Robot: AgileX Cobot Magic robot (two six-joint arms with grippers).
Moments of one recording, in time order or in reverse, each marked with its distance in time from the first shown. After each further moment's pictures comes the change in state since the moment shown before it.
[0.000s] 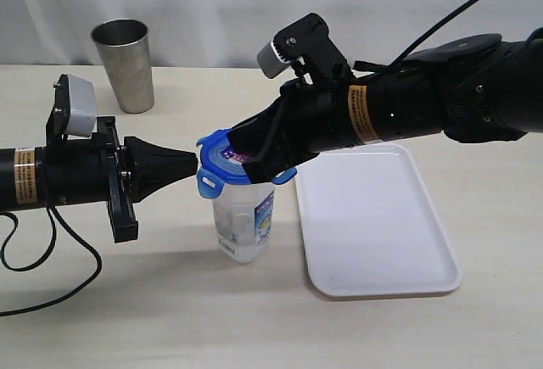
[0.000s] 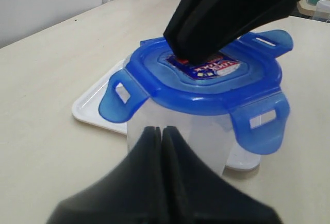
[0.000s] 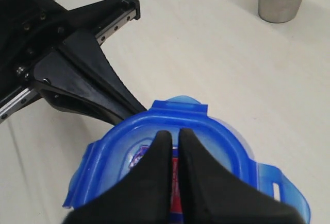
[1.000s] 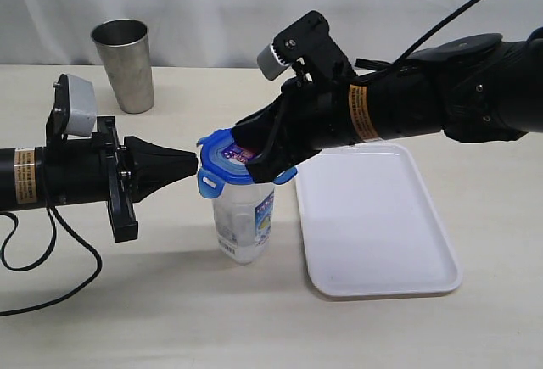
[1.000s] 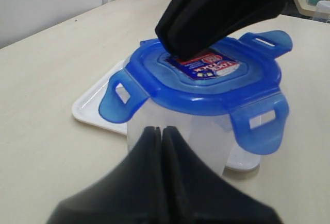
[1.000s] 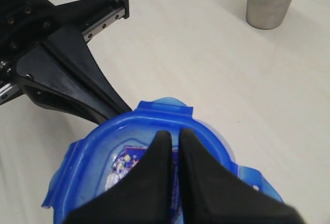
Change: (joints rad) left arm 0.000 0.000 0.000 0.000 0.000 0.000; right arm 0.000 0.000 0.000 0.005 0.039 -0.057
